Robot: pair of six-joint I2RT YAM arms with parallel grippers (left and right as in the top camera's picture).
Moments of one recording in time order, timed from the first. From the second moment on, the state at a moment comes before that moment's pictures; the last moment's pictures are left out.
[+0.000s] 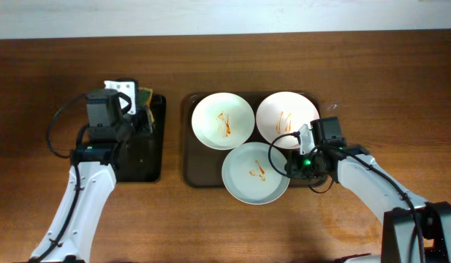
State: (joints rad) left arm 0.00 1.40 0.93 -0.22 0.10 -0.04; right arm 0.14 1.56 0.77 -0.48 -0.36 0.23
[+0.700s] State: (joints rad) left arm -0.03 1.66 0.93 -0.34 0.06 -0.03; right arm 0.14 1.56 0.77 -0.48 -0.36 0.23
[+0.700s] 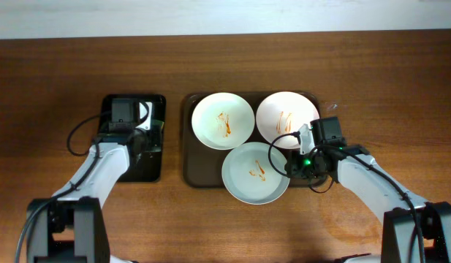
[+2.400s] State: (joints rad) left arm -0.25 1.44 0.93 -0.23 0.41 -0.28; right arm 0.14 1.56 0.77 -0.45 -0.36 0.22
